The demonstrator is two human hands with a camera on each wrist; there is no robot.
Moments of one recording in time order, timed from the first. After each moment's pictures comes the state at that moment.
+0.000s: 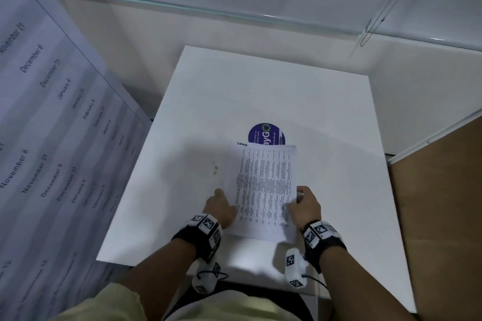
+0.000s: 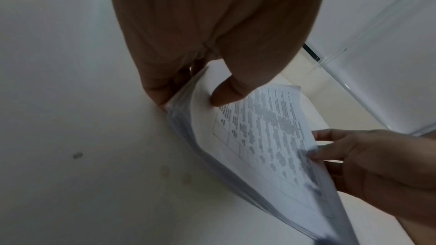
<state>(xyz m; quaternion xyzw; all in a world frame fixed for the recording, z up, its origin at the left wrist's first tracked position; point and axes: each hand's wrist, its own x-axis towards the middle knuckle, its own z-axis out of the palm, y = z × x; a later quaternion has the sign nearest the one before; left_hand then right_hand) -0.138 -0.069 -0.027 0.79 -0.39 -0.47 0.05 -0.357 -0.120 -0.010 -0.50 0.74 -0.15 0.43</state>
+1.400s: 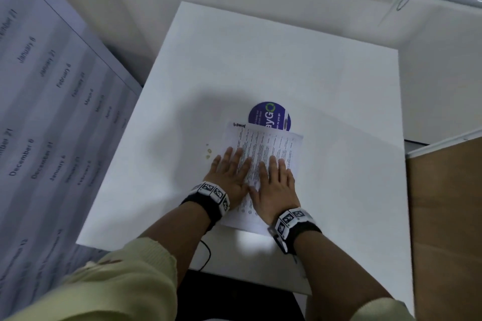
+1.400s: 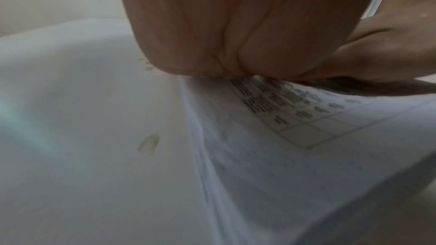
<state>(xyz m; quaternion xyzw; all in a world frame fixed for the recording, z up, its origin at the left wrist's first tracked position) -0.153 -0.116 -0.063 0.64 -0.69 -0.29 -0.15 -0.318 -0.133 -0.066 -0.81 0.53 0.15 0.20</state>
